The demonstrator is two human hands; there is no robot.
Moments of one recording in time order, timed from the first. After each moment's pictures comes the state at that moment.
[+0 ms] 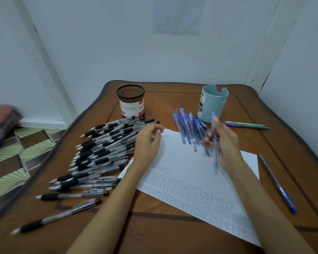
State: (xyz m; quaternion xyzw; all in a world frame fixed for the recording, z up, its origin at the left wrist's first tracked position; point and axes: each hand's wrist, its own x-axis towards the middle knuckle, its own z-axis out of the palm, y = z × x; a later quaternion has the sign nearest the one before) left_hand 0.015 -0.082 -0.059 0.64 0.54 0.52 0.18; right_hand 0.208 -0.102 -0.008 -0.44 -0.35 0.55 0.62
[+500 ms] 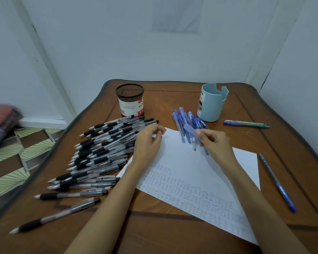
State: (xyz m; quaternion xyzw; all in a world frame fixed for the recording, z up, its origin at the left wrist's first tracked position) left_hand 0.018 -0.085 -0.057 0.65 0.55 0.49 0.17; right_hand 0.209 -0.102 -0.026 -0.58 -0.63 0.29 0.43
